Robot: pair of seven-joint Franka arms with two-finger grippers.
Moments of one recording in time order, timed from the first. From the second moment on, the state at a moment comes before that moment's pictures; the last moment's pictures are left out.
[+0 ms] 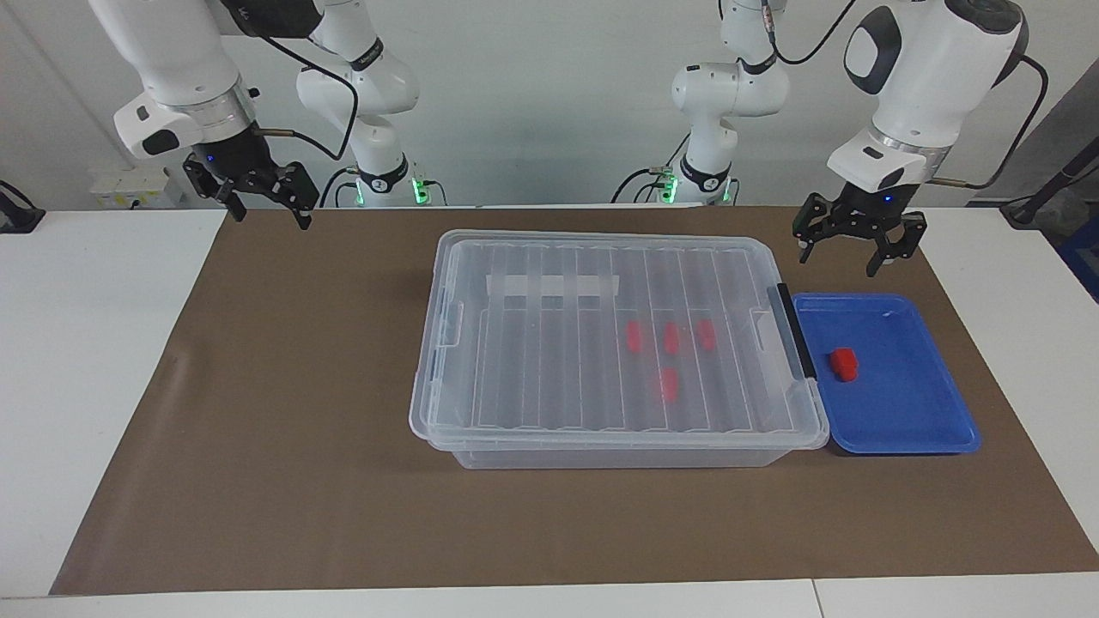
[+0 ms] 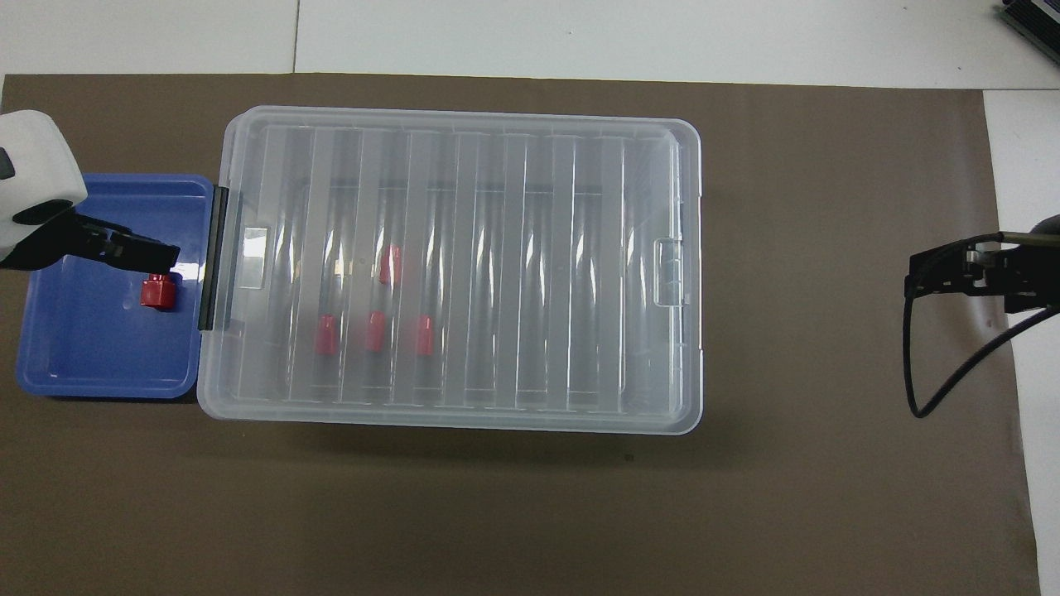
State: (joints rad) left arm -0.14 -0.04 0.04 -1.73 -0.01 1.83 0.30; right arm 0.03 -0.05 -0.01 -1.61 -0.02 1.52 0.19
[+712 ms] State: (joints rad) left arm -0.14 -0.04 0.04 -1.73 -0.01 1.83 0.30; right arm 0.03 -0.05 -0.01 -1.61 -0.02 1.52 0.19
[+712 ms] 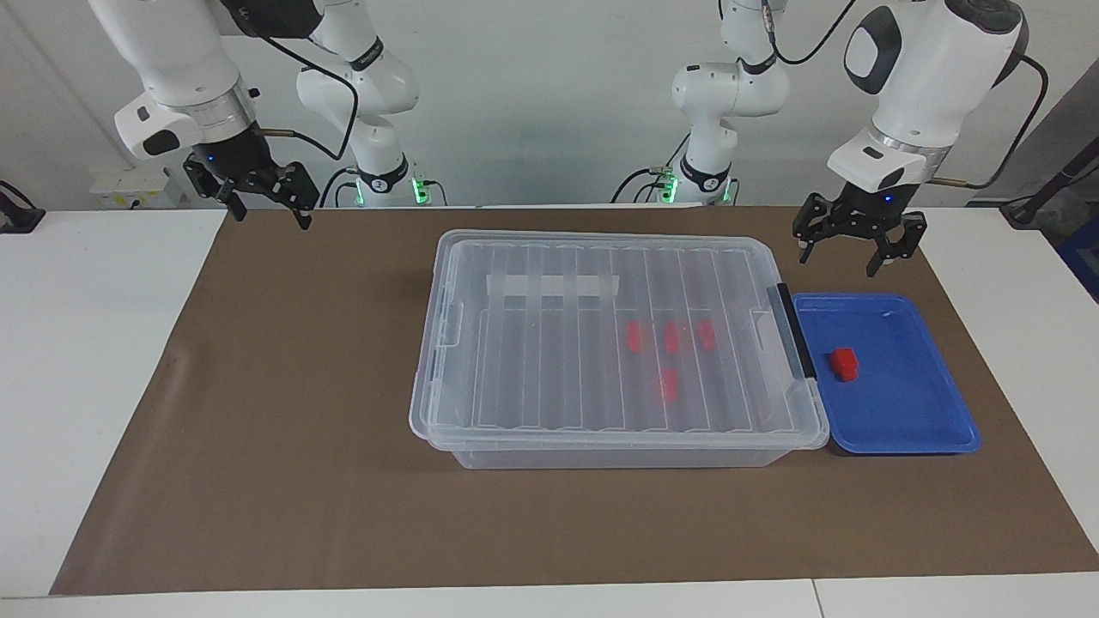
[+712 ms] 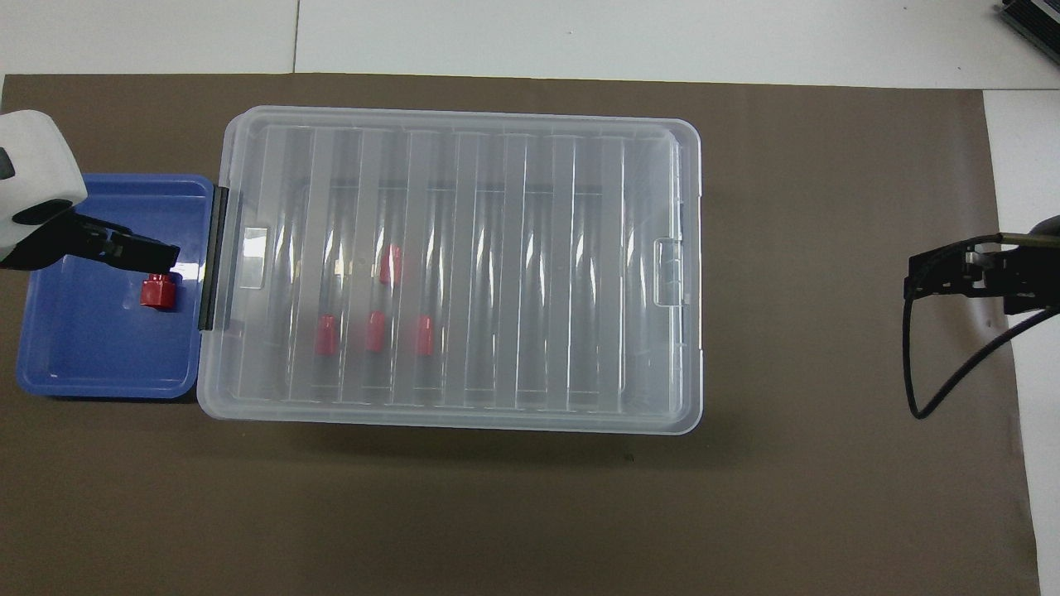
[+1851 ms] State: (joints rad) left arm -0.14 -0.04 0.04 -1.73 -0.01 1.83 0.30; right arm 0.05 -0.05 0.21 -1.88 -0.02 1.88 0.30
